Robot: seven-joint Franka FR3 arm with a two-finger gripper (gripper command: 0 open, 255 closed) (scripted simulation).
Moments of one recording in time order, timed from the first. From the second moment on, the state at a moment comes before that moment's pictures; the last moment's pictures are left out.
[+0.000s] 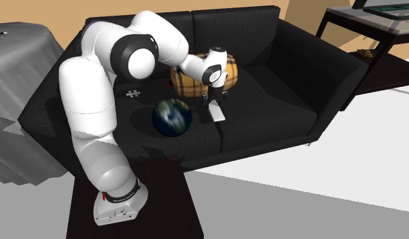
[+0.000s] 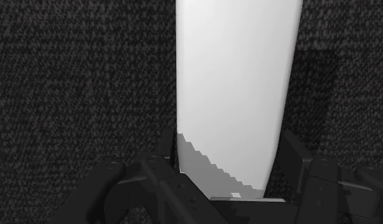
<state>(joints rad) 0.38 0.26 0.11 -2.07 0.02 2.36 -0.98</state>
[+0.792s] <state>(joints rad) 0.38 0.17 0.12 -2.02 0.03 2.22 -0.98</state>
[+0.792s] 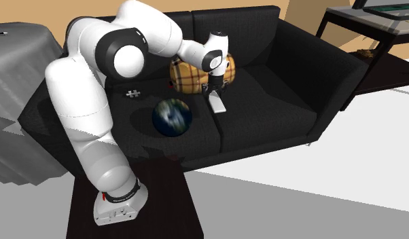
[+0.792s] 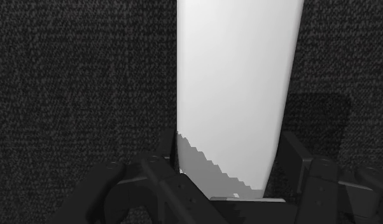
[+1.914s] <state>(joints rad) 0.37 0.09 0.12 -1.89 0.04 2.01 -0.98</state>
